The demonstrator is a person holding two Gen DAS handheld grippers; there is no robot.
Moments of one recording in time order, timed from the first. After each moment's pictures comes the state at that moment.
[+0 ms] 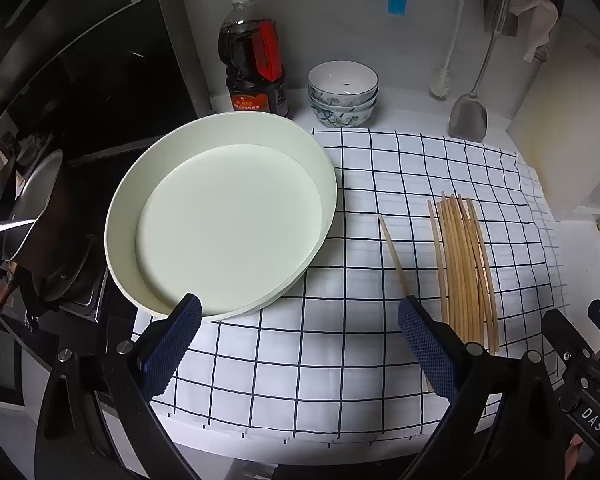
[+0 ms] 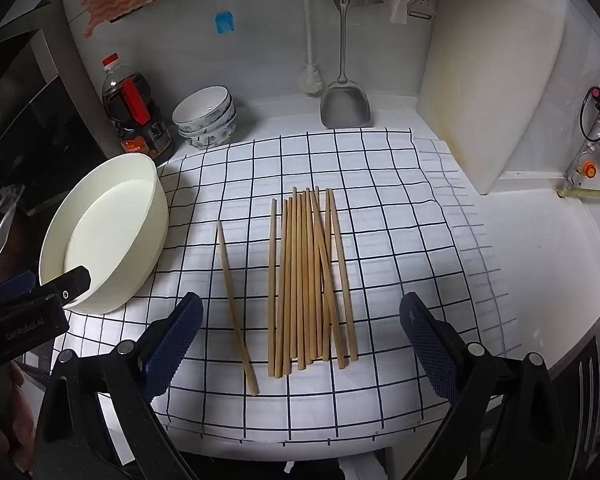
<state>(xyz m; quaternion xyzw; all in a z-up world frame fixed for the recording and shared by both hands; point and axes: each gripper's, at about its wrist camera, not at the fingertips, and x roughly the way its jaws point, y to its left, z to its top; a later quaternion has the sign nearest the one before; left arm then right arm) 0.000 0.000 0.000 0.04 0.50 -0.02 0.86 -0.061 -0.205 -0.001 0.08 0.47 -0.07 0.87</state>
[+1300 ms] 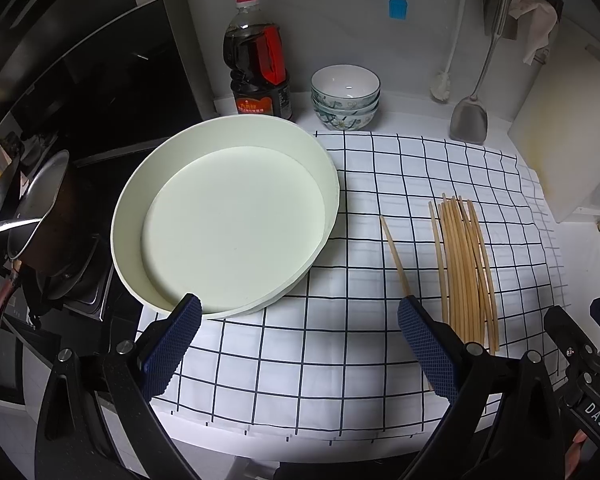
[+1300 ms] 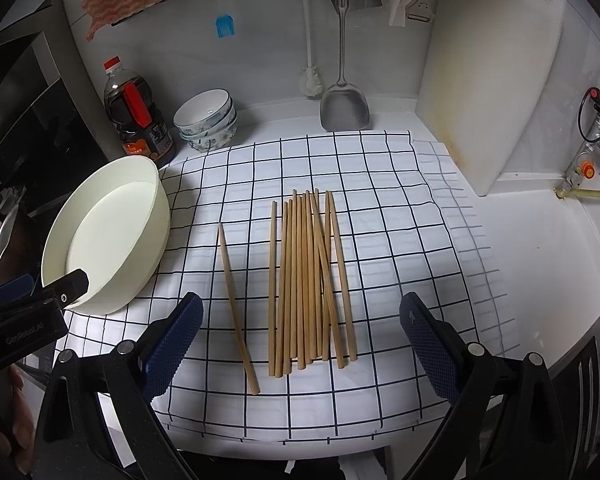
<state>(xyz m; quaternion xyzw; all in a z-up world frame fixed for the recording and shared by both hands) -0.003 0.000 0.003 0.04 0.50 -0.02 0.86 -0.065 -0.206 0.002 0.08 0.47 -0.07 0.88</state>
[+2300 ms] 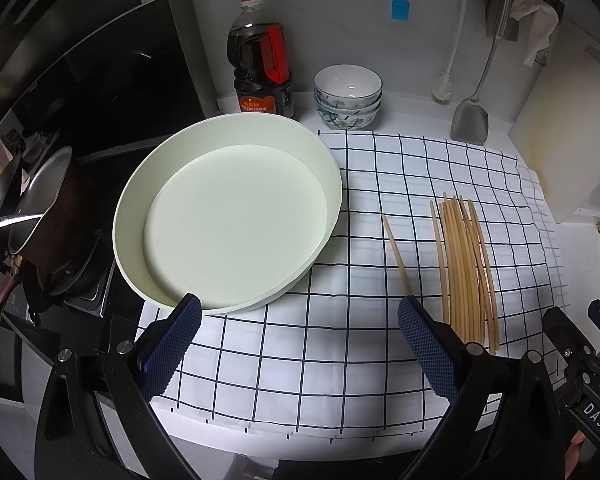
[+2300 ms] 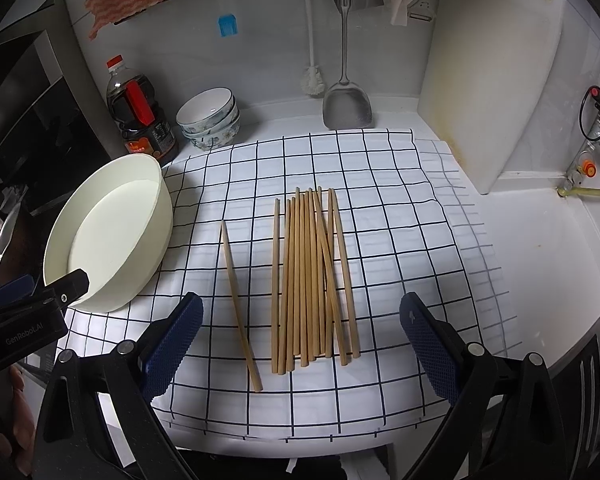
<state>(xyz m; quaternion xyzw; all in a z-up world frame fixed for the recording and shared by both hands) -0.004 0.004 0.006 0.04 0.50 -0.02 0.87 -0.065 -0.206 0.001 0.08 0.47 -0.07 0.88</state>
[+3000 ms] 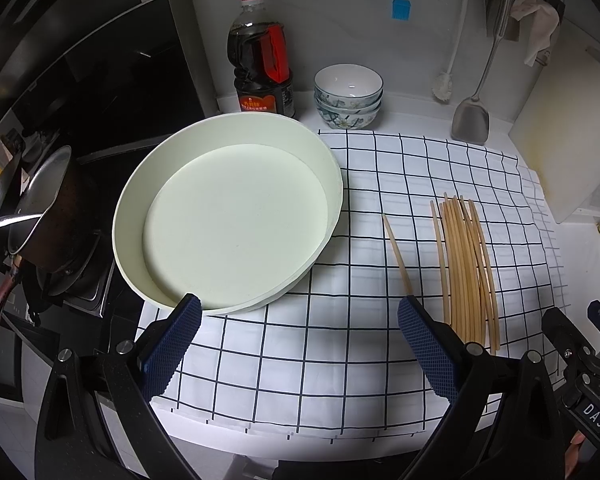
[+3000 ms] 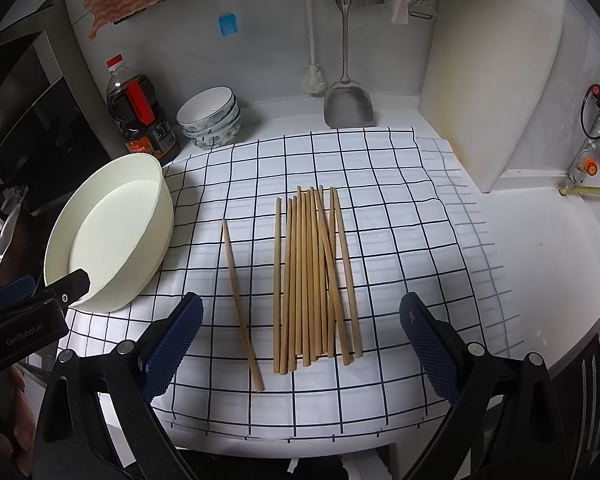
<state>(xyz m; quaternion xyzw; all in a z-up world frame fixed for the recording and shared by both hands) -0.004 0.003 0.006 0.04 0.50 -0.02 0.87 -0.065 -0.206 0.002 0.09 0.47 -0.07 0.88</state>
